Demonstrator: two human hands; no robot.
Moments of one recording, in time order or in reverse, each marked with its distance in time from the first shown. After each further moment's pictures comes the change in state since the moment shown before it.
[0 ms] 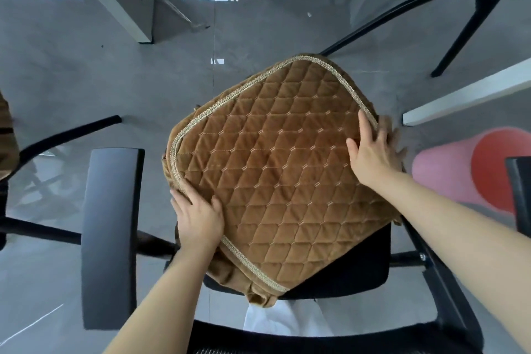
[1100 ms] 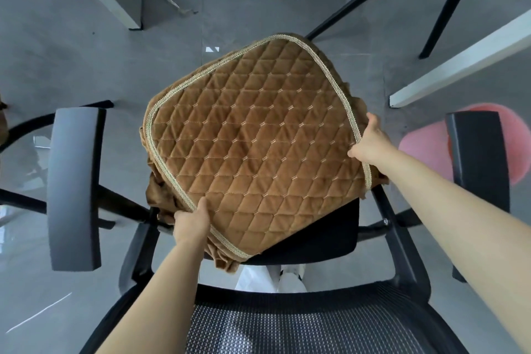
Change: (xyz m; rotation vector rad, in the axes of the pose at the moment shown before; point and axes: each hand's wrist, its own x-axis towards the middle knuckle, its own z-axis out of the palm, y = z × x) left_hand -0.075 -0.007 0.033 -0.474 -0.092 -0.556; right_hand -0.019 0.067 -0.012 0.332 -0.206 0.208
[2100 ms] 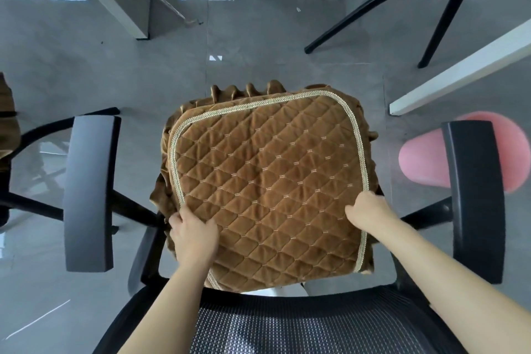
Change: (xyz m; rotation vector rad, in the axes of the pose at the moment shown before) left_hand -0.028 -0.006 -0.014 0.335 0.097 0.343; right_hand -0.087 0.038 0.041 -0.297 -0.176 0.073
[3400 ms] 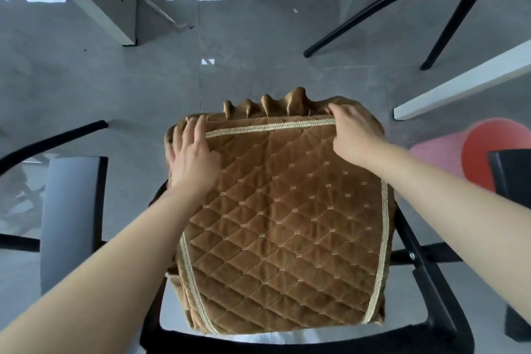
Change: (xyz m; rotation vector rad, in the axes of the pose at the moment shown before) left_hand 0.132 0.127 -0.026 0.298 0.139 0.646; right_hand 0.069 -0.115 -0.105 -0.102 0.407 -0.438
